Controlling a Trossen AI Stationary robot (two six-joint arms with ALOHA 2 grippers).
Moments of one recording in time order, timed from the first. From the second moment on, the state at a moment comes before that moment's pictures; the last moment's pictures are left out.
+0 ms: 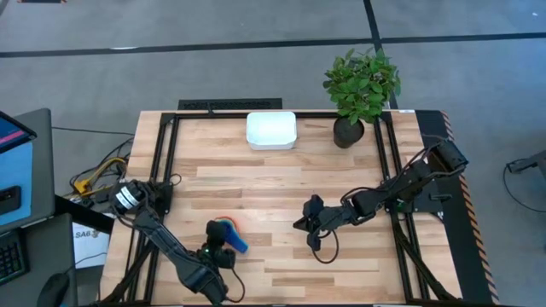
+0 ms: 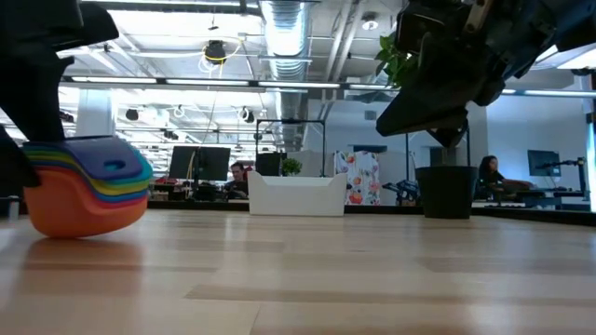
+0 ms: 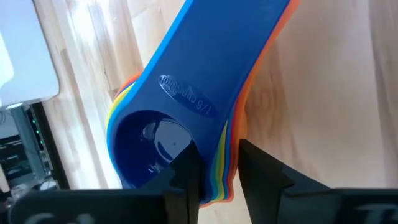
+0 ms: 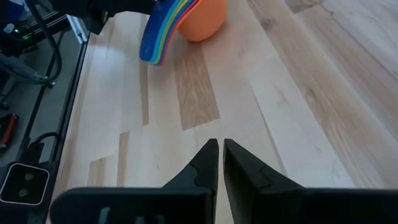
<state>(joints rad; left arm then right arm) -0.82 1.98 1.34 -1.09 -0.60 -0.58 0.41 1.56 0.71 0.26 0.26 0.64</state>
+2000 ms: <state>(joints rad) 0.39 1.84 1.53 -0.56 -0.24 0.36 0.64 1.36 0.71 -0.25 0.64 1.11</state>
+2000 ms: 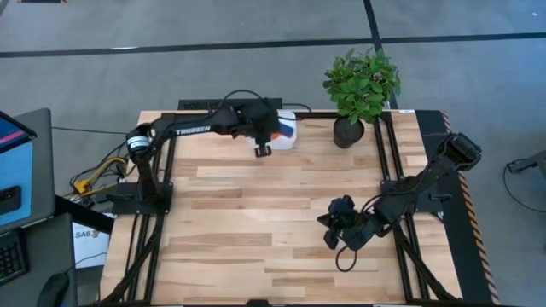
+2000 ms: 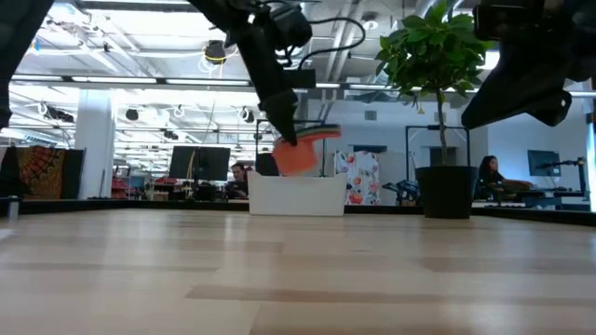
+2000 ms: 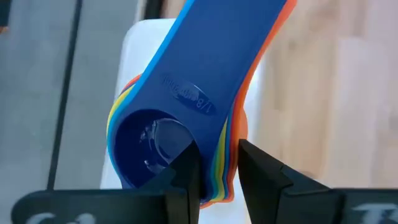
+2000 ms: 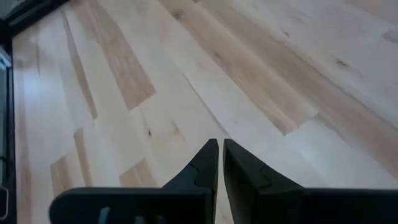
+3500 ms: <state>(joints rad) 0.46 2.01 1.64 -0.65 -0.22 0.28 0.64 1.36 0.71 -0.25 0.81 1.21</state>
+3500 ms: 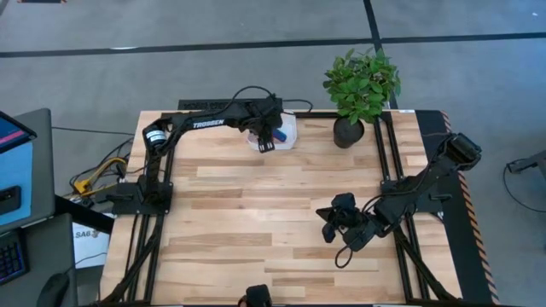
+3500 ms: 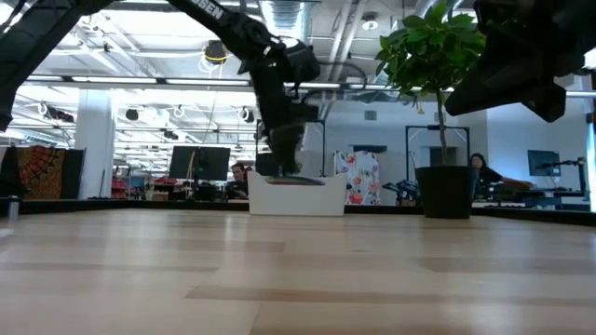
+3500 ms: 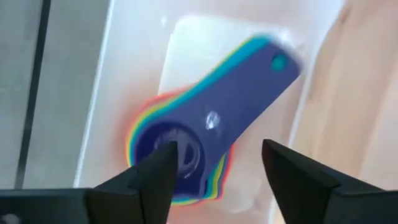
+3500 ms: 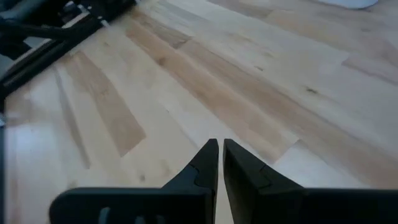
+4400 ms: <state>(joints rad) 0.31 1.56 1.04 0.29 0.20 0.11 0.36 0.90 0.47 0.00 0.57 0.44</state>
